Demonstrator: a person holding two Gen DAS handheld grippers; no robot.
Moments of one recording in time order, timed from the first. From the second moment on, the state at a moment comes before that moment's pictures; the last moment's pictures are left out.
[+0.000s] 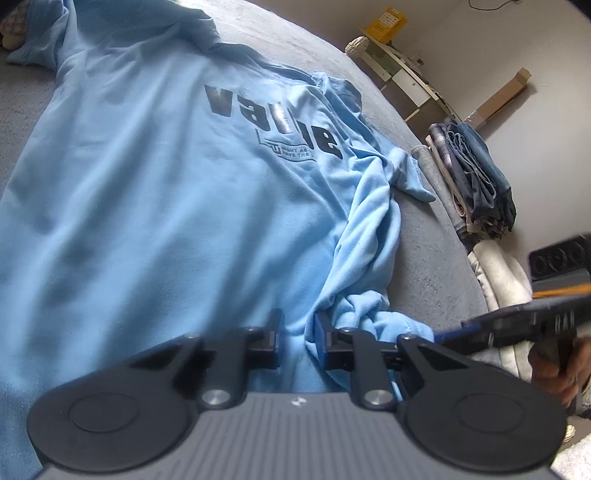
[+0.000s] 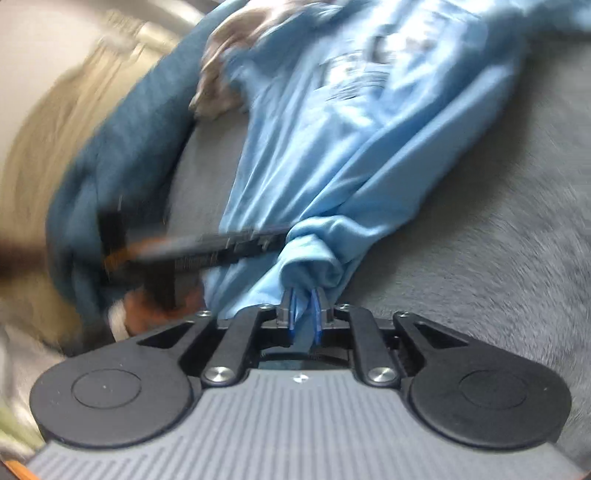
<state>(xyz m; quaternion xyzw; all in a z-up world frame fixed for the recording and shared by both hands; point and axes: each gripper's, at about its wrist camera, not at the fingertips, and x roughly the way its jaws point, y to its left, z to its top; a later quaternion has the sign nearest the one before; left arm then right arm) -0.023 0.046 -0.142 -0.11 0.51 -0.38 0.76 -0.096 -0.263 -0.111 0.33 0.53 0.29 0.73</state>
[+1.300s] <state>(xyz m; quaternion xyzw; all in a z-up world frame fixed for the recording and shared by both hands) -0.045 0.022 -0.092 -0.03 0.44 -0.43 0.79 -0.017 -0.257 -0.118 0.47 0.48 0.25 0.70</state>
